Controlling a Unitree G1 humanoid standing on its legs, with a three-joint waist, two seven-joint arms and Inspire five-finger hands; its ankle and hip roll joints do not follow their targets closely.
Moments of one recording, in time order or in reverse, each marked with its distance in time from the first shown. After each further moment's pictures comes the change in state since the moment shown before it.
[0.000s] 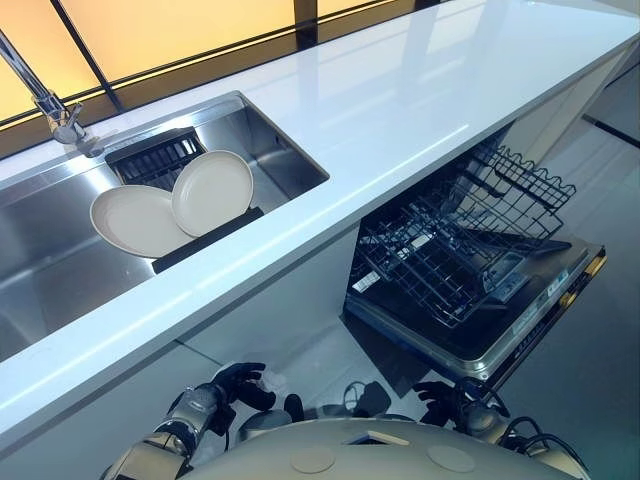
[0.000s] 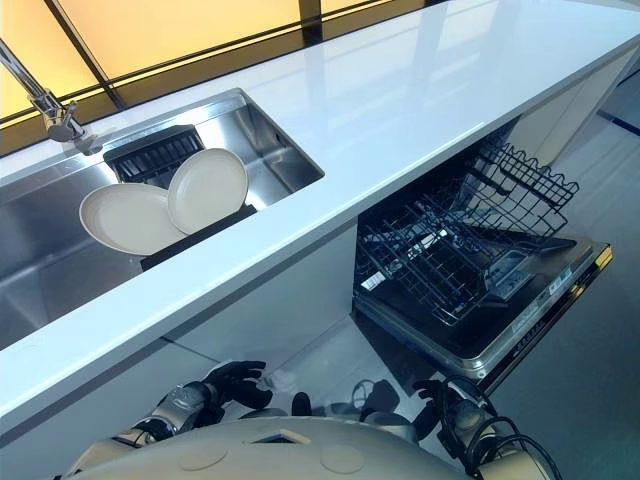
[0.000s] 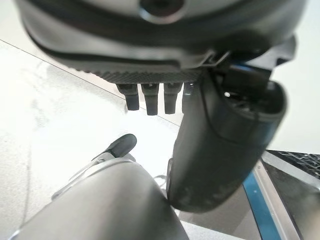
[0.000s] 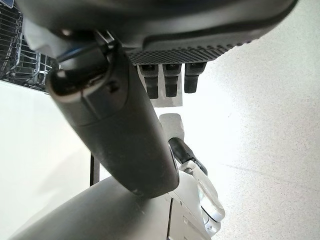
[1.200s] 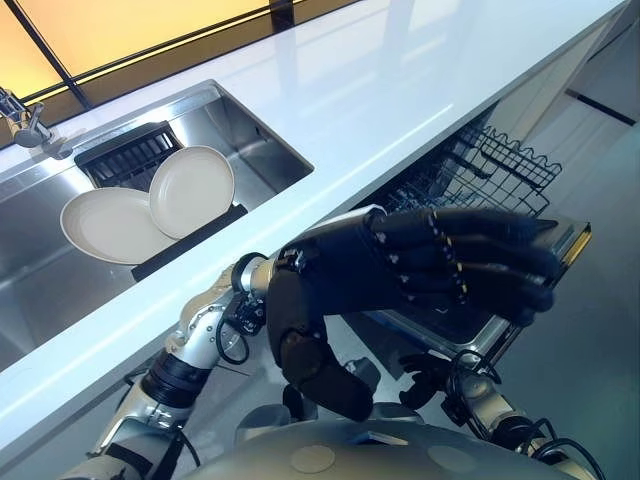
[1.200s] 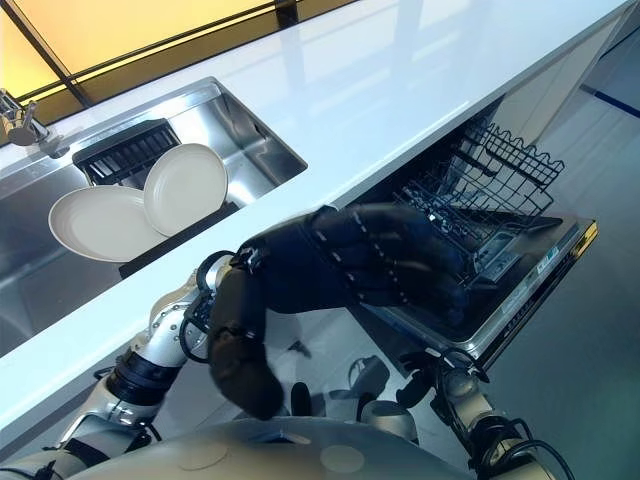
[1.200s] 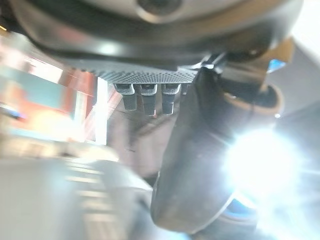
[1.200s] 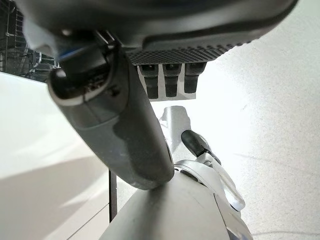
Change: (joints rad) left arm -0.141 0.028 -0.094 -1.482 -1.416 0.326 -0.839; right arm 0.021 -0.046 0.039 -0.383 0.009 0.234 0.149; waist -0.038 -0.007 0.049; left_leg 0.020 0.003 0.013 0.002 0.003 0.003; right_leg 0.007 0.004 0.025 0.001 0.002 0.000
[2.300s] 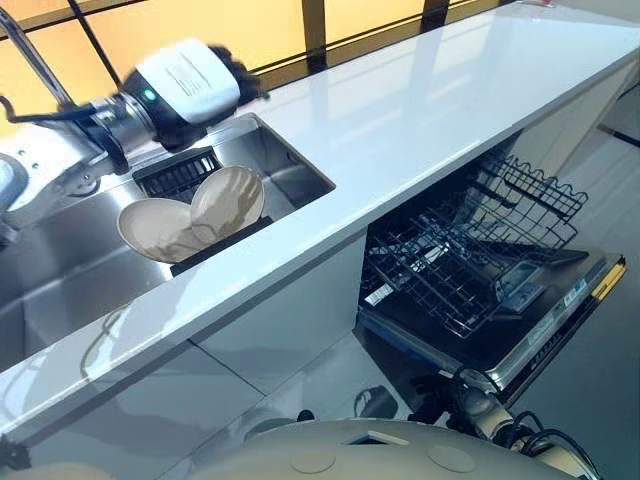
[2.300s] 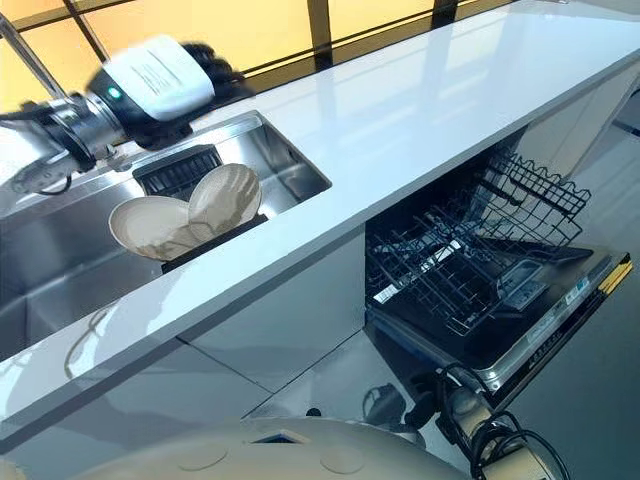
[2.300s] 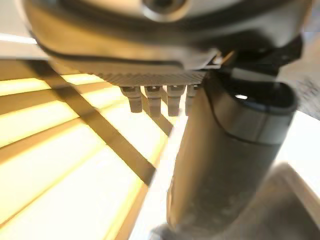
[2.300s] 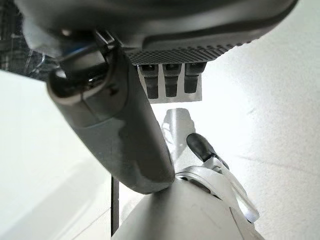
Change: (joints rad) left arm -0.710 1.016 -0.408 0.453 2.097 -0.645 1.108; right arm -0.035 0.007 0.060 0.246 0.111 -0.074 -0.099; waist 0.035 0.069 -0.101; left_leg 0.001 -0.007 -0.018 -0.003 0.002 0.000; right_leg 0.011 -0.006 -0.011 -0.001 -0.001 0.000
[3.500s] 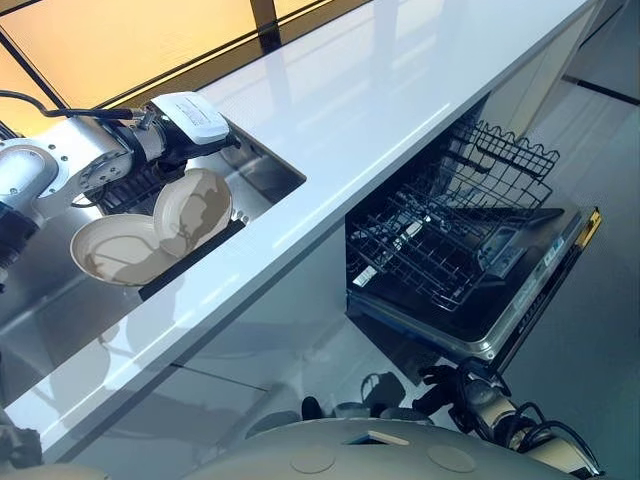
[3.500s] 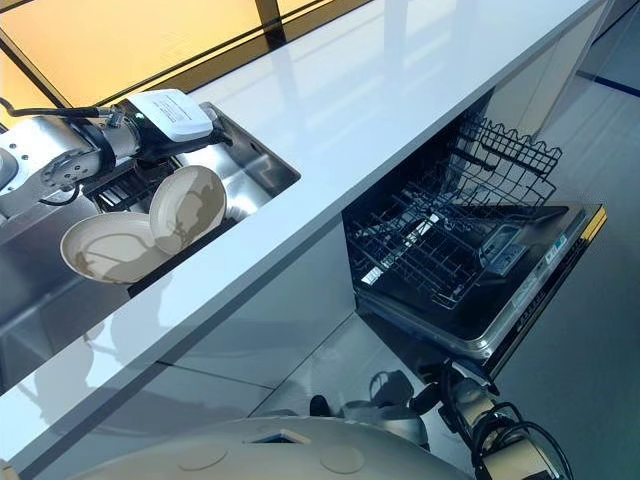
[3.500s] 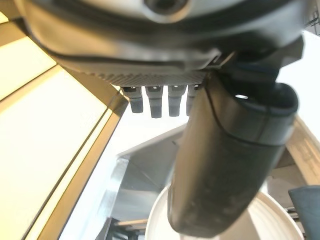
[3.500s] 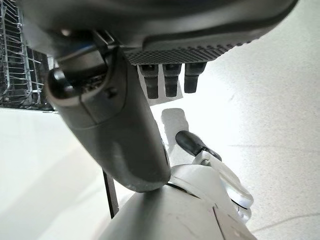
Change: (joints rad) left arm -0.100 -0.083 -0.085 0.153 -0.092 0.073 -0.404; right arm -0.041 -0.006 -0.025 -0.002 0.019 0.041 -0.028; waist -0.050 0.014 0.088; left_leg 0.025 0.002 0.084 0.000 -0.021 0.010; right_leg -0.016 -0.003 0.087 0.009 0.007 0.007
